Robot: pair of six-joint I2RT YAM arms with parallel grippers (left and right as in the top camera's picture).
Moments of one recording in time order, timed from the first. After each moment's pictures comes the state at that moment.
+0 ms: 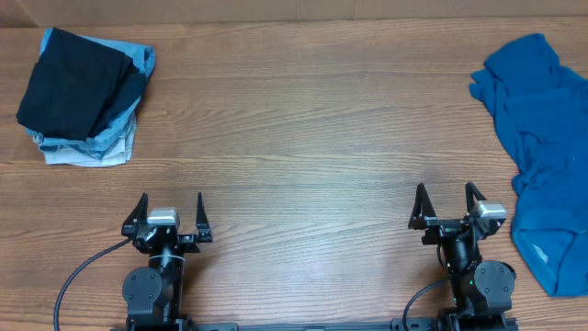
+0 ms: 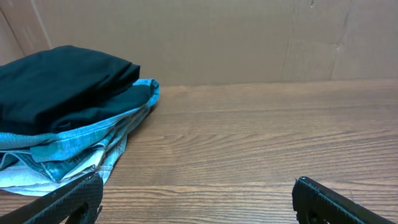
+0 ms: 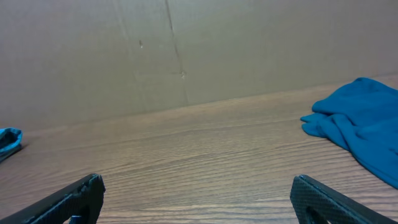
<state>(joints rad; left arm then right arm) 0.03 0.02 0.01 -0.08 0.00 0.03 0.06 0.01 0.02 -0.04 -0.02 0.20</state>
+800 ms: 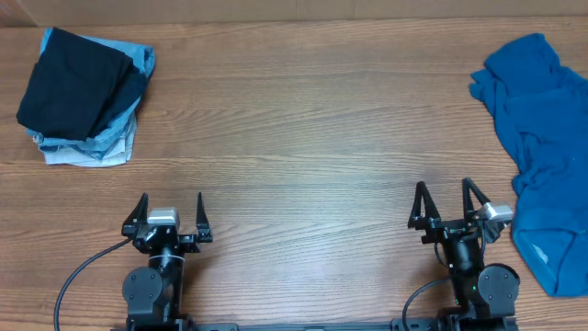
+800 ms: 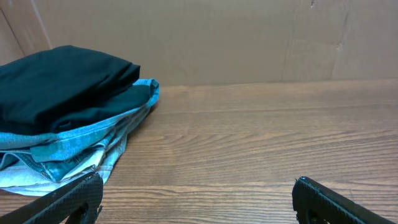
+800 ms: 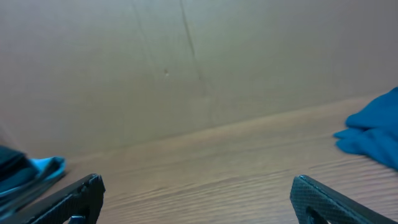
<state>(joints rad) 0.03 0.02 0.01 -0.08 0.00 0.03 0.06 0.01 0.02 0.06 -0.09 0.34</state>
